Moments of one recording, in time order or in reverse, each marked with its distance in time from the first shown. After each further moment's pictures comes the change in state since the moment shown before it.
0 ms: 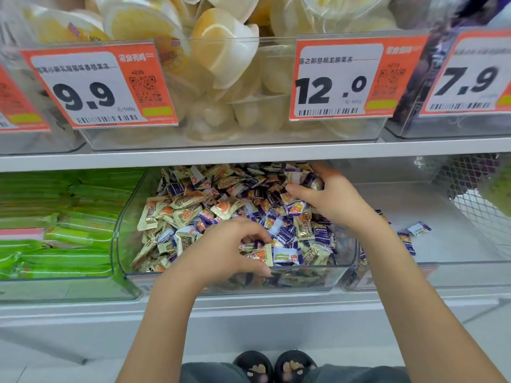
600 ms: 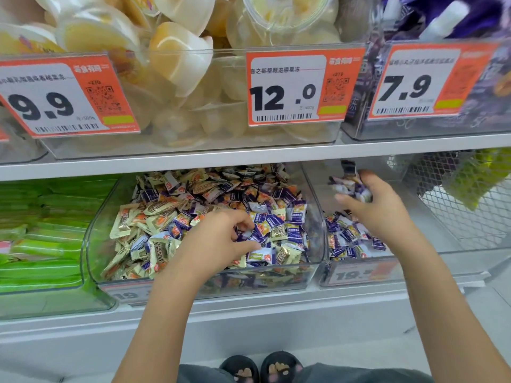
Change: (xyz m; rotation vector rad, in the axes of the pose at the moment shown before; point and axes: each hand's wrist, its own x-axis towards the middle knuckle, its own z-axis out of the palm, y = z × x) left_hand 0.020 0.022 0.013 0.027 0.226 -0.001; right_hand -0.042 0.052 -0.077 -0.128 0.270 0.142
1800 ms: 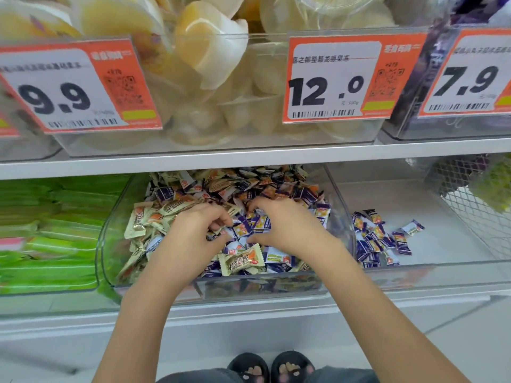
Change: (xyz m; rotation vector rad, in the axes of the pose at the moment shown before) left_hand -0.016 -0.040 -0.030 0.051 0.172 0.027; right_hand -0.010 -0.077 0.127 -0.570 -0.479 -0.359
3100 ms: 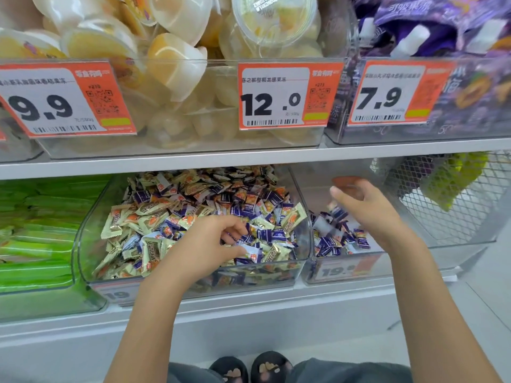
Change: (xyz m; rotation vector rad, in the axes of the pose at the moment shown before) left_hand 0.002 0.045 0.026 -0.235 -0.230 -0.033; right_hand -0.082 0.130 -0.058 0.834 0.438 0.357
